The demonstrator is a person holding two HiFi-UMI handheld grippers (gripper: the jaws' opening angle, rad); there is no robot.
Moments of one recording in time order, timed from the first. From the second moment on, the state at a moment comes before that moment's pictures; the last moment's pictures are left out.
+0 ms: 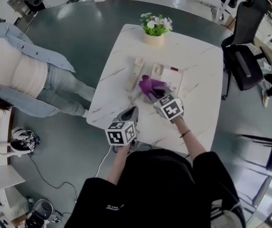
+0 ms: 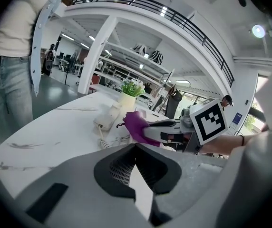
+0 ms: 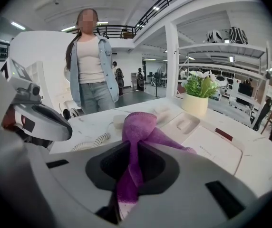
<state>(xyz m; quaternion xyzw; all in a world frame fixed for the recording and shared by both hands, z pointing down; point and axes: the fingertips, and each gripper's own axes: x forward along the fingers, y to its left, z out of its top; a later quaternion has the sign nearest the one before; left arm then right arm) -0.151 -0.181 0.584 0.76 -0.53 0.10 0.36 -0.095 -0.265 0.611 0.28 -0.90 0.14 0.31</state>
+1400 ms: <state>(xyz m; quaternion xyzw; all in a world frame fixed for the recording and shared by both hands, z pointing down) -0.159 -0.203 0.510 0.80 -0.54 0.03 0.26 -0.039 -0.255 0.515 0.35 -0.89 0.28 0.04</state>
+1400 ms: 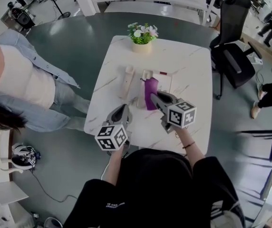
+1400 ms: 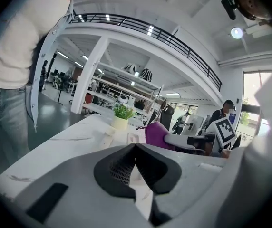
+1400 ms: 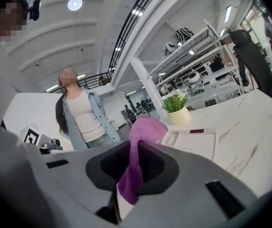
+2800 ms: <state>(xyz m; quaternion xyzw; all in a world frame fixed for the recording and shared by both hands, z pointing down) -0.069 -0.269 0.531 0.84 -0.44 0.08 0.29 0.084 -0.385 0.514 0.54 -0.81 0.04 0.20</state>
